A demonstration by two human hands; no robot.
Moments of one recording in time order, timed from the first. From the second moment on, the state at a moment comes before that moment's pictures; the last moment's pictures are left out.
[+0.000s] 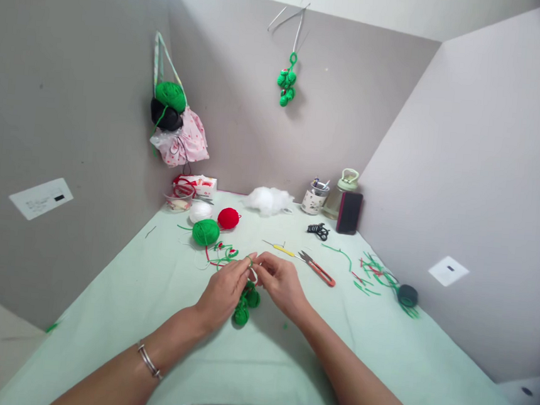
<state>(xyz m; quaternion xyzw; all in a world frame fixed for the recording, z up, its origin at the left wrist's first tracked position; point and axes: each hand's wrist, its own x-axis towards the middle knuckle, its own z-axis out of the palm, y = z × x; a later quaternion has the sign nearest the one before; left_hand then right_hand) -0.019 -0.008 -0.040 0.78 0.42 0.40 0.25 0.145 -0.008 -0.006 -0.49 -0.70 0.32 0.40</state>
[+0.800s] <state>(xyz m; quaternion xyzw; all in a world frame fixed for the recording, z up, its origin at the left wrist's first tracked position) -0.020 -0.003 -0.040 0.81 0.43 0.37 0.14 0.149 -0.001 -0.007 -0.47 -0.69 0.37 0.40</state>
